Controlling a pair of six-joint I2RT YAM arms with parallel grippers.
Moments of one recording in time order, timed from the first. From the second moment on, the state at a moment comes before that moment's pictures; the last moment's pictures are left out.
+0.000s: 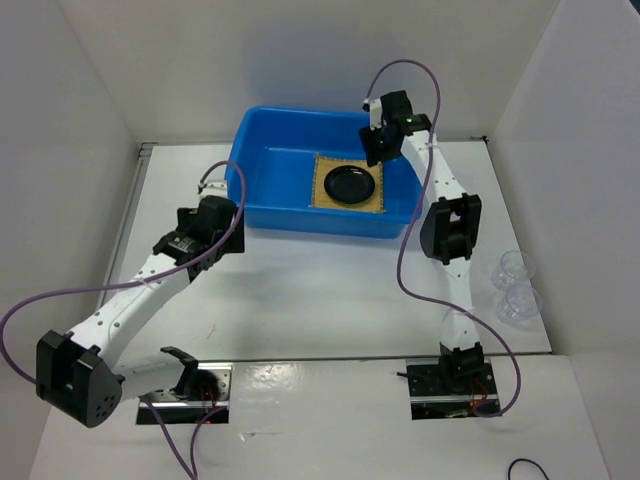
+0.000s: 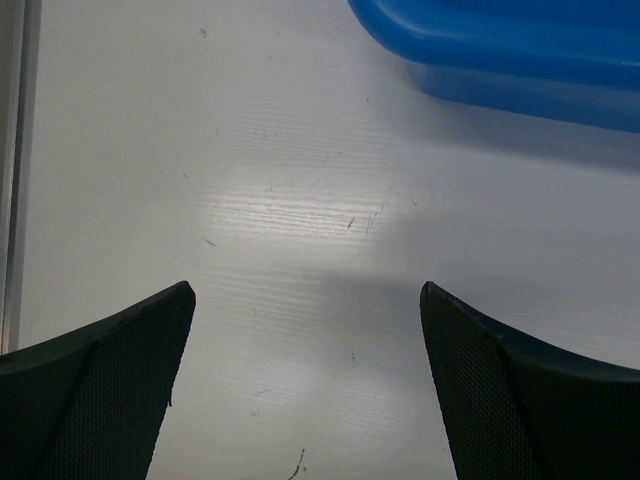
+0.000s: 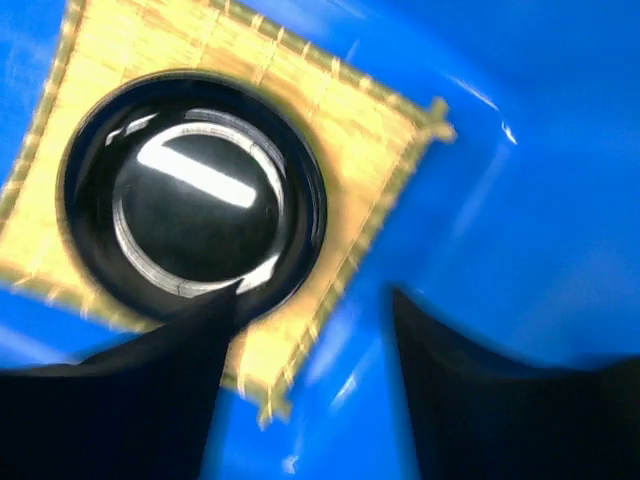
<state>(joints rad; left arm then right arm) -0.42 1.14 0.93 -0.58 -0.52 -0.30 0.22 2.45 2.49 -0.91 -0.09 -0.17</state>
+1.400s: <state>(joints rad) -0.26 1.65 1.30 -0.44 -0.17 -0.30 0.01 1.32 1.18 -0.70 0.30 -0.28</state>
